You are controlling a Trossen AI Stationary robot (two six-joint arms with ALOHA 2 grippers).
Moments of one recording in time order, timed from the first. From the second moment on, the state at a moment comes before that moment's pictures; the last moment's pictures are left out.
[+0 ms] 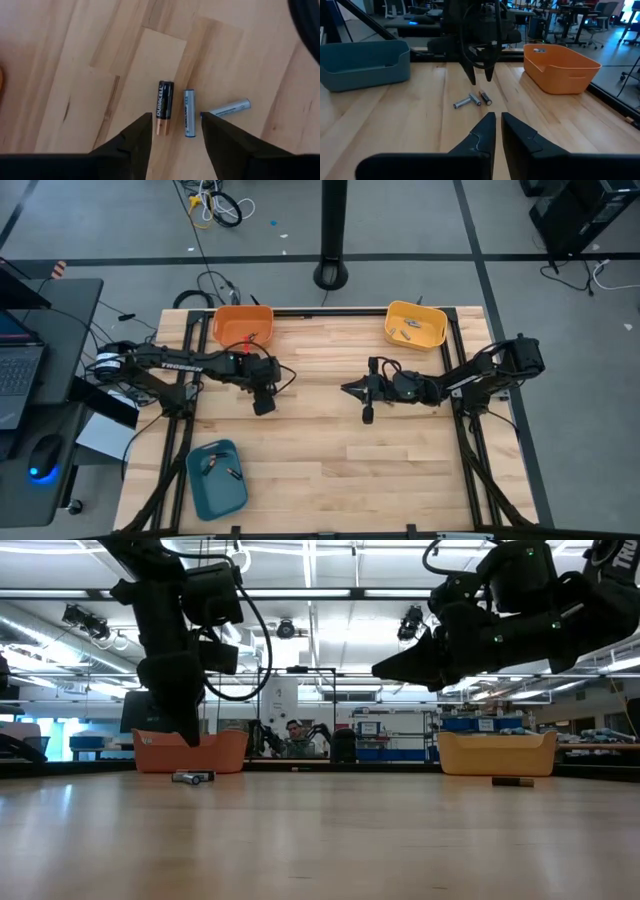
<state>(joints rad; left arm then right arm) 0.15 1.40 0.80 -0.62 -0.10 -0.17 0.01 1.55 0.38 1.01 0.18 -0.02</state>
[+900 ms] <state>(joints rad) 0.20 1.40 0.59 -0.37 -0.04 -0.13 0.01 1.55 0.38 1.01 0.18 -0.02</state>
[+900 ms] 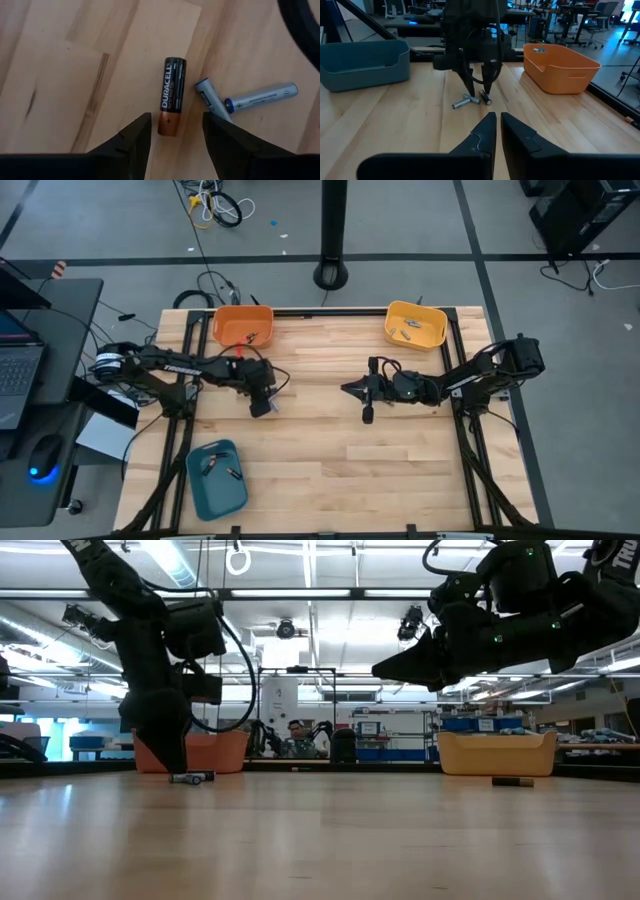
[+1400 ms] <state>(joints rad) 0.20 1.40 0.57 -0.32 -0.05 -0.12 0.01 1.55 0.38 1.01 0.18 -0.02</state>
